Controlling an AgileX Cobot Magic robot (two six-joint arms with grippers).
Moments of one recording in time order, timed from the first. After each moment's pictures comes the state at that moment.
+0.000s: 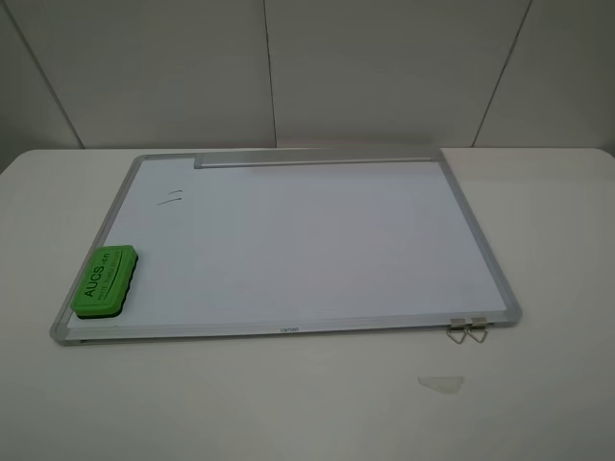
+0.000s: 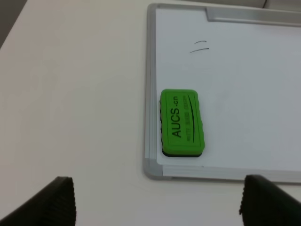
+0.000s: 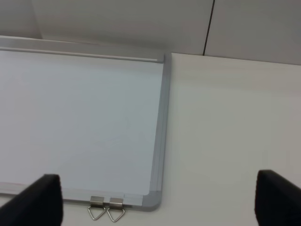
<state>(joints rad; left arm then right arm) -0.07 0.05 -0.53 0.07 1.08 -0.19 0.04 0.00 -0.53 0.00 1.05 -0.05</state>
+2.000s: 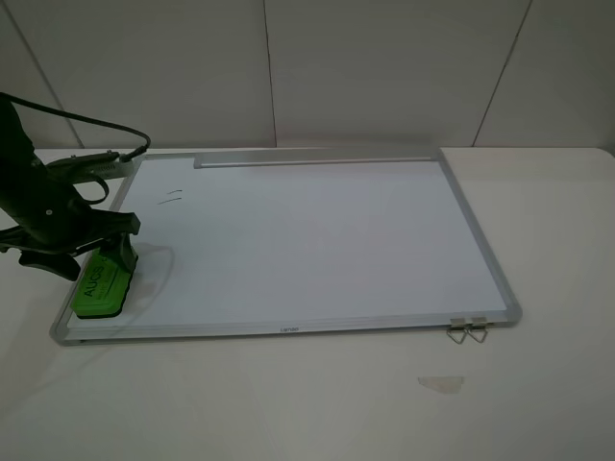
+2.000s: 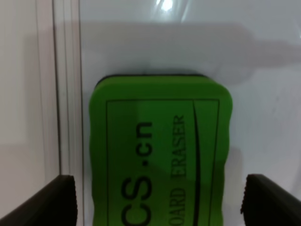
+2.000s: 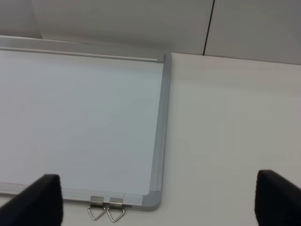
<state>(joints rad) -0.07 1.83 -0.89 -0.15 0.53 -0.06 0.04 0.00 -0.53 0.00 1.05 -0.05</state>
